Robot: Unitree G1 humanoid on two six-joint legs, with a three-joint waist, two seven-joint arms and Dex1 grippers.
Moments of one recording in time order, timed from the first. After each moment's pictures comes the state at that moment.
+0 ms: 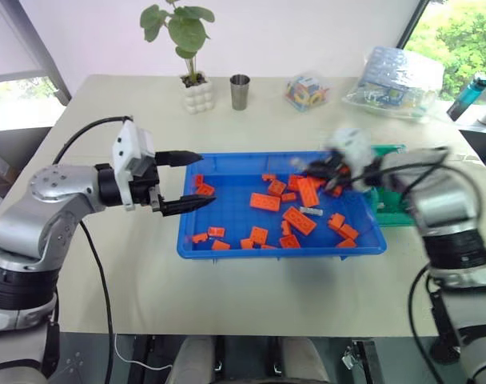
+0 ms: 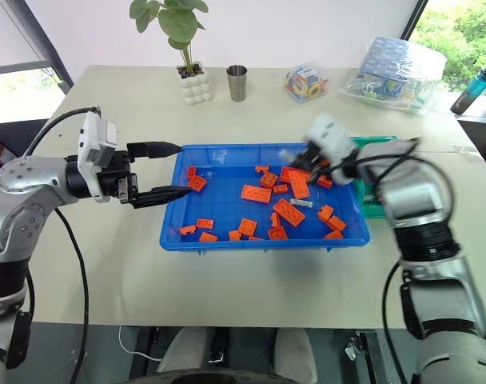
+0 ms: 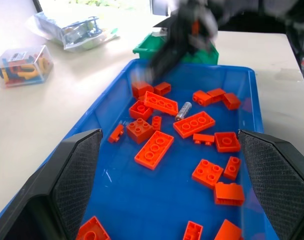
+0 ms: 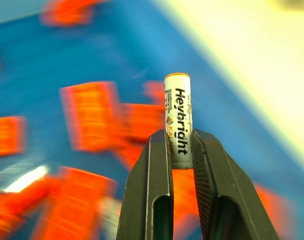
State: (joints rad) left arm -0.49 0.78 0.08 -0.27 -0.62 0.56 -1.07; right arm -0.70 -0.80 -0.01 0.01 0.11 0.72 0.96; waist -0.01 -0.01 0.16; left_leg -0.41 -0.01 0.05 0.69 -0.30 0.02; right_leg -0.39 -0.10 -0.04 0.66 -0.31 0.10
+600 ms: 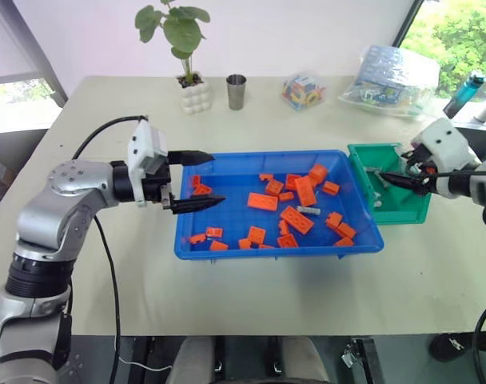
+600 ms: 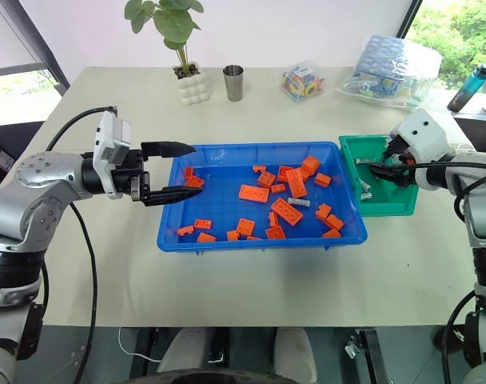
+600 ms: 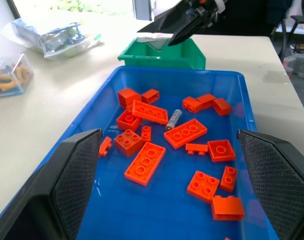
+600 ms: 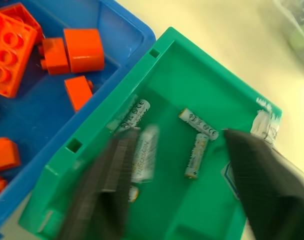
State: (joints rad) left arm -0.55 0.74 0.02 -0.21 -0.60 0.53 -1.11; right arm -0.50 -0.99 -0.13 0.01 0.11 0.68 0.86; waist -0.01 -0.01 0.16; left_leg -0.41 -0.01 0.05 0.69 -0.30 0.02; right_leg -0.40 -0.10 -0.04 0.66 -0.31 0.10
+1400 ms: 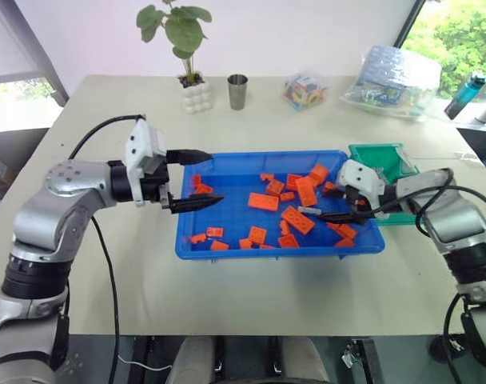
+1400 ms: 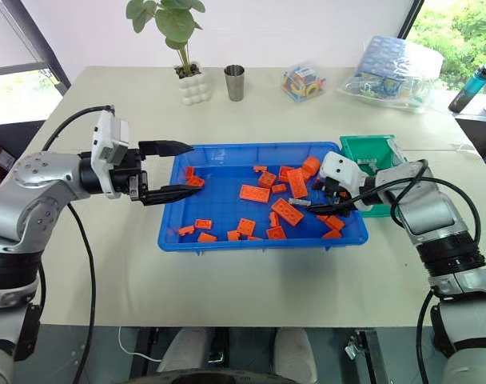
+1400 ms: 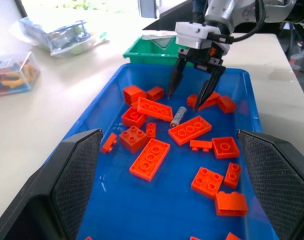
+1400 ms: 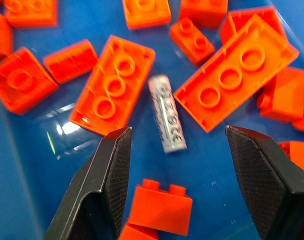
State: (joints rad) left arm -0.53 0.76 0.04 -0.23 -0.60 0.53 -1.08; right arm -0.61 -0.86 0.22 0.17 0.13 0.43 1.18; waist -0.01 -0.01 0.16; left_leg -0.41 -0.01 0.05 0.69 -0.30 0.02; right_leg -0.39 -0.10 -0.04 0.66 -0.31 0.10
